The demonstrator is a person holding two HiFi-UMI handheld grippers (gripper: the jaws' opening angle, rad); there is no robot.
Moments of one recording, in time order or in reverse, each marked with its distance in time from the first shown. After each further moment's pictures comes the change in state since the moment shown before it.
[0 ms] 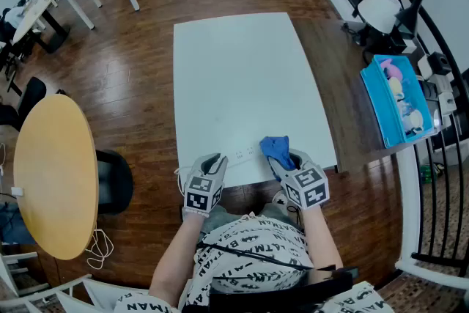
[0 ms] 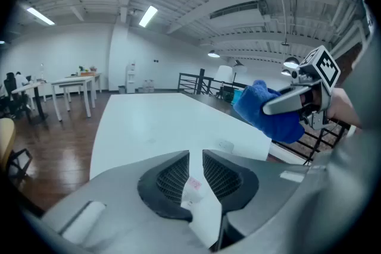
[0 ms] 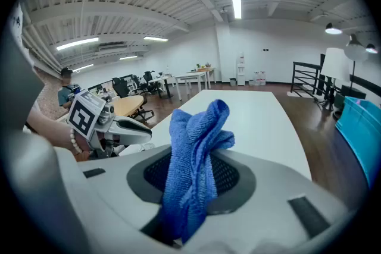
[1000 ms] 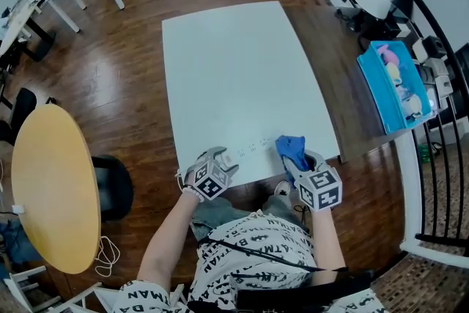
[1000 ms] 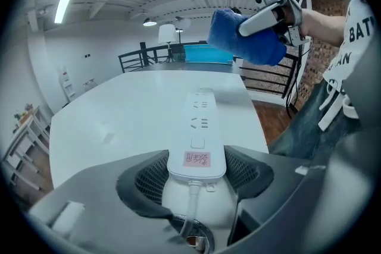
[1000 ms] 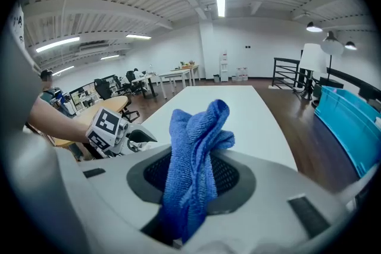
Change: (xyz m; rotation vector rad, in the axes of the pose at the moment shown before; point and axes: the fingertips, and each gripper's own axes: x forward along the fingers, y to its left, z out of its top) left arm 0.066 -0.010 -0.069 0.531 0.299 -0.288; right arm -0.021 -0.023 -0.022 0.096 0.024 -0.140
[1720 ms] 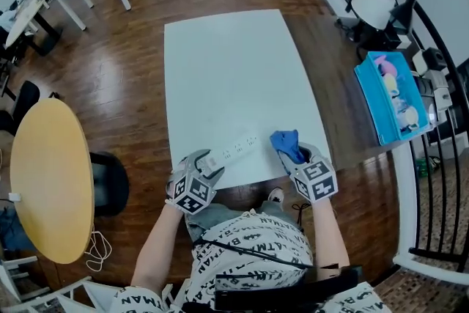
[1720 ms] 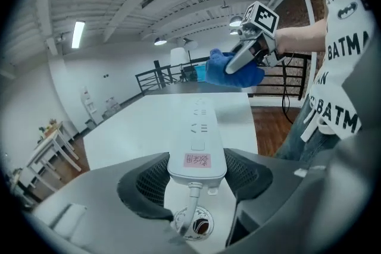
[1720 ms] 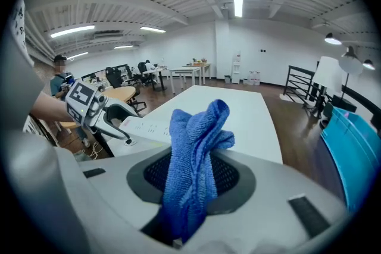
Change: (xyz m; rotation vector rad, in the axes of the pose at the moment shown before) left arm -0.081 0.008 0.051 0.029 -0.122 0.192; right arm 0.006 -0.033 0.021 -0.159 0.033 0.058
